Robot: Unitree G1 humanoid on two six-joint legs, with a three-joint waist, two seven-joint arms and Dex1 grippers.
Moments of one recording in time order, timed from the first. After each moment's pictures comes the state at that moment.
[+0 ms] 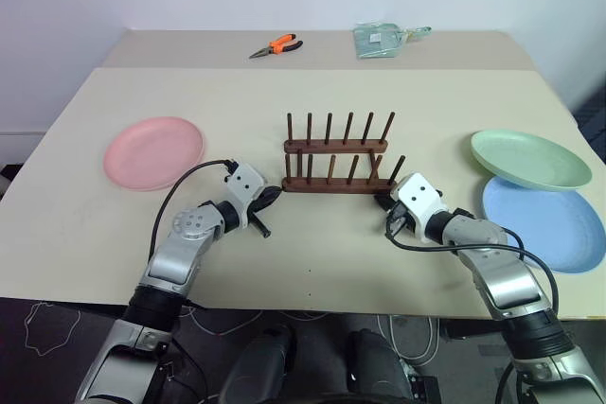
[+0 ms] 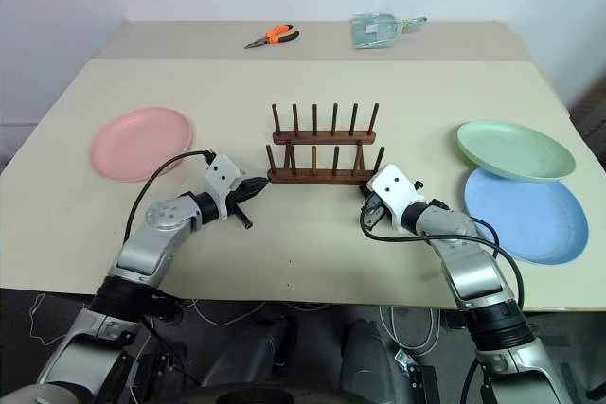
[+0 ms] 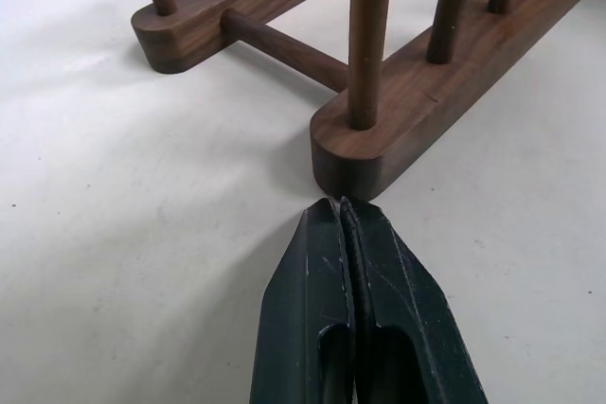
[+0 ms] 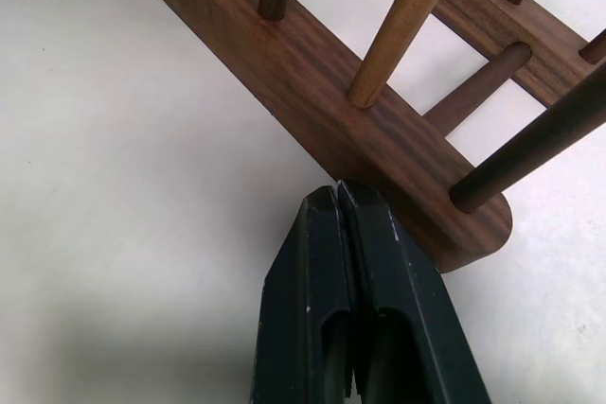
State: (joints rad) left arm -0.33 0.41 -0.17 0.09 -0.13 0.27 -0.62; right arm -0.20 -0.57 0.10 -0.12 0.07 0.35 0.62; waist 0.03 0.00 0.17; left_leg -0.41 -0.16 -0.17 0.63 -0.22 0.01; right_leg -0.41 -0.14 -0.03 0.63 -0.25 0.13
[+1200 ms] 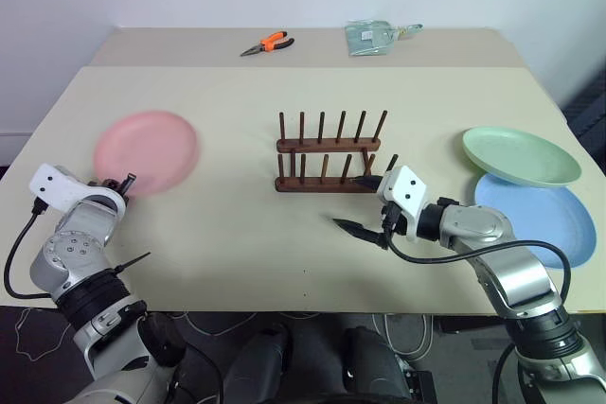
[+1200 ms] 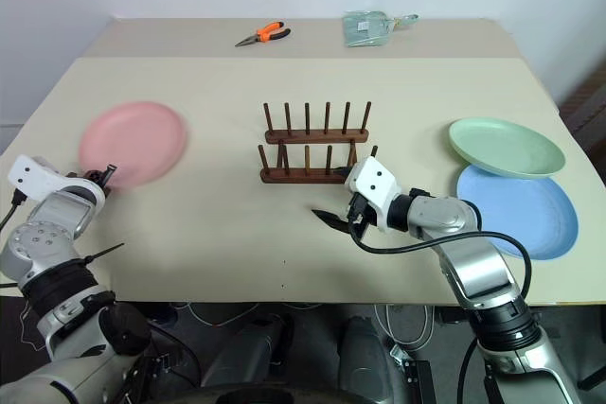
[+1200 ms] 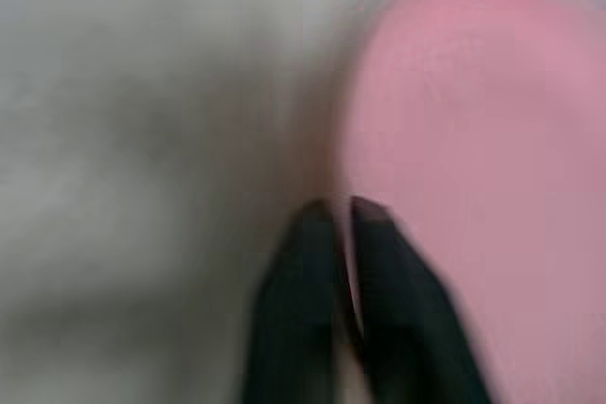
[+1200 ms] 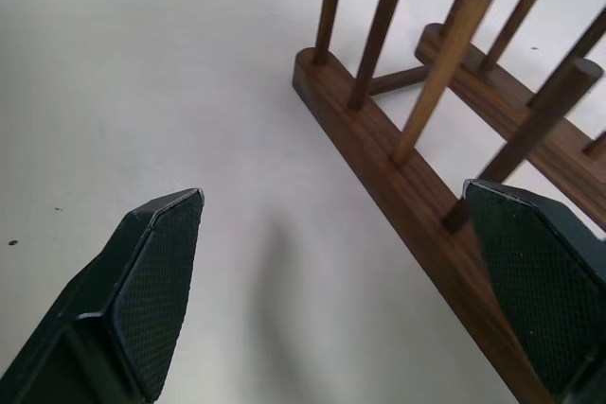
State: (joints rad) left arm -0.52 0.26 0.86 0.10 -0.64 0.87 0.30; right arm -0.25 -0.60 0.13 -0.34 0.24 0.45 0.80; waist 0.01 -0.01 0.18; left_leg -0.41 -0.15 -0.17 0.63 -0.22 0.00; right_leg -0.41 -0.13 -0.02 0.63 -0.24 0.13
